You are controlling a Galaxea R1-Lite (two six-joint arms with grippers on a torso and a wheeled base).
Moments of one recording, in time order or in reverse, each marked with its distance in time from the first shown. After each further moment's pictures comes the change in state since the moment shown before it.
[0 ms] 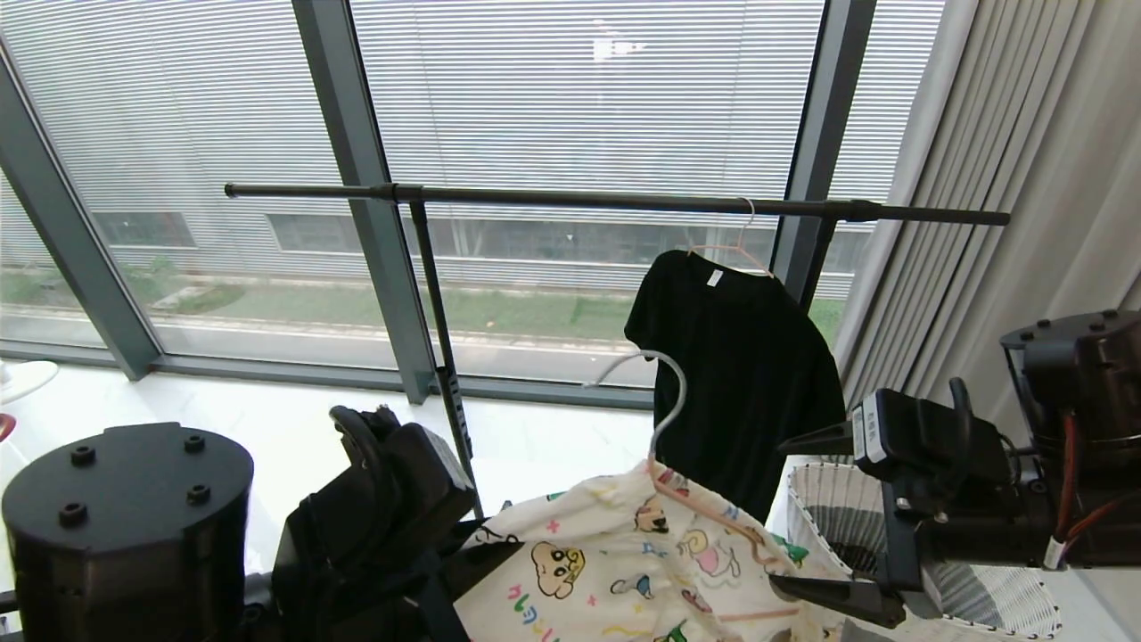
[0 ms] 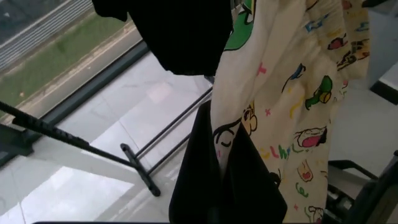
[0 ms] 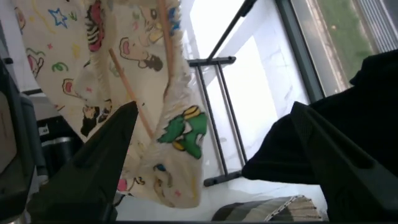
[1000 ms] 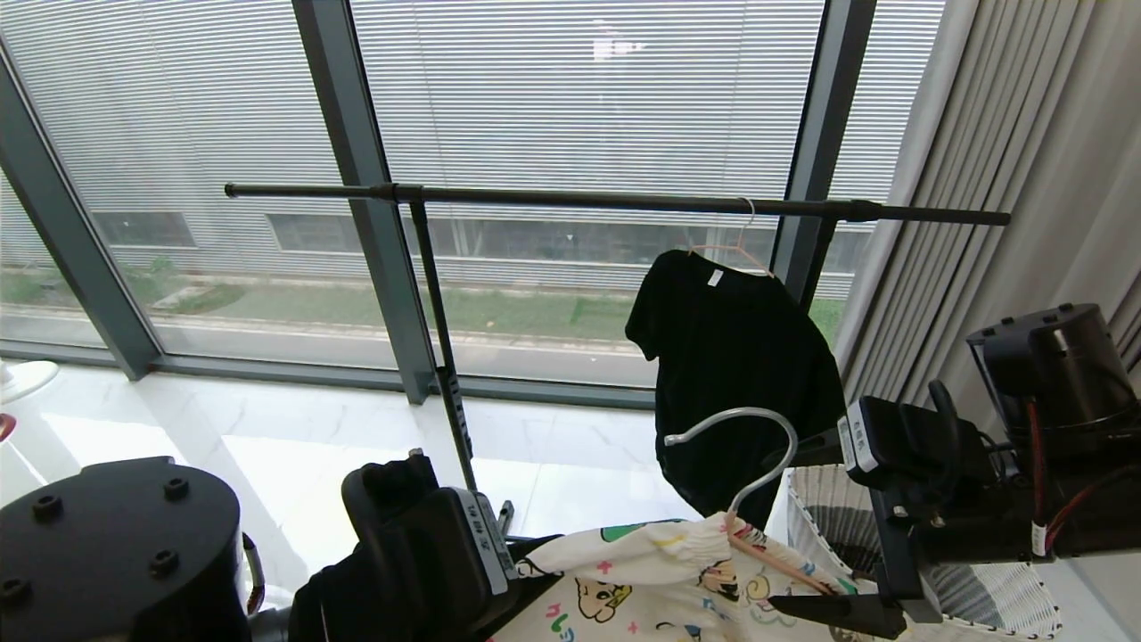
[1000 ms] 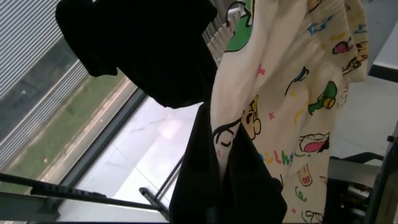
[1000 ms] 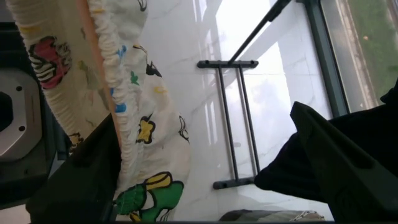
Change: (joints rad) left arm -0.113 0.017 0.019 -0.123 0.002 0.133; right arm -0.010 0.046 -0.052 0.083 0.092 -0.054
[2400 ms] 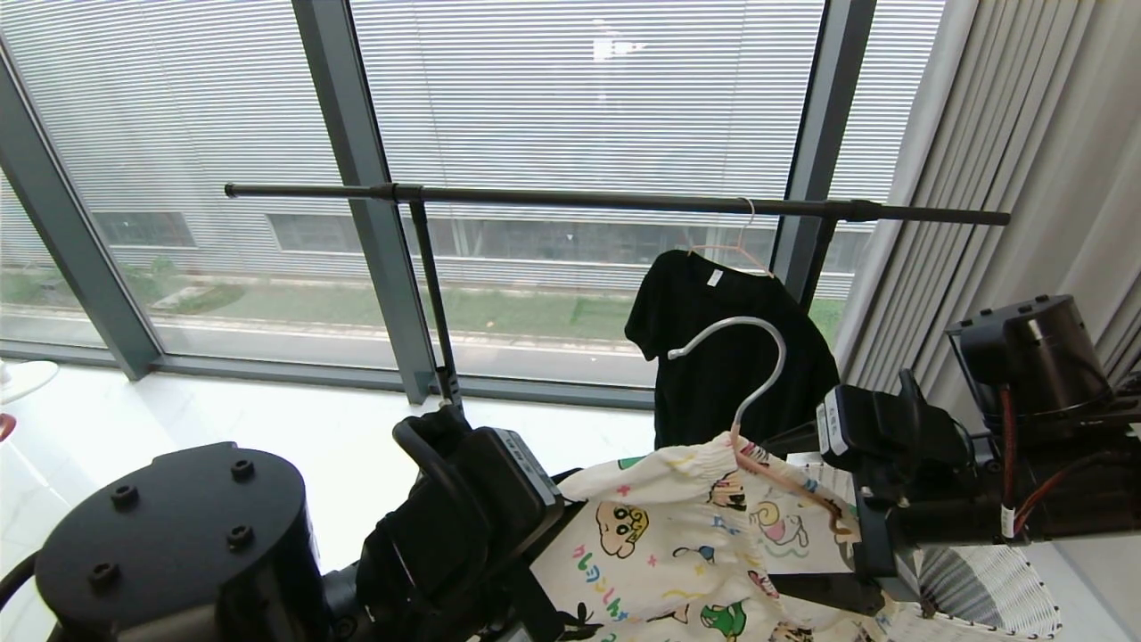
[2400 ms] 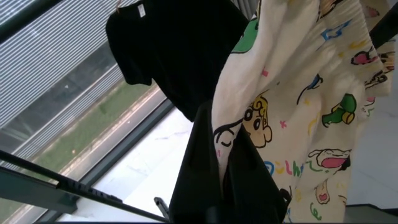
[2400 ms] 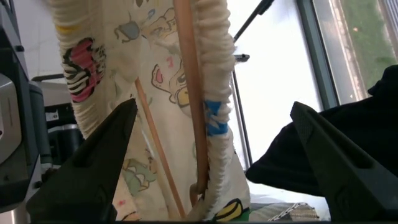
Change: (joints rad) left arm -0.001 0.129 0.003 -0.262 0.153 -0.009; right arm 0.006 0.037 -0.035 -0.005 -0.050 0.002
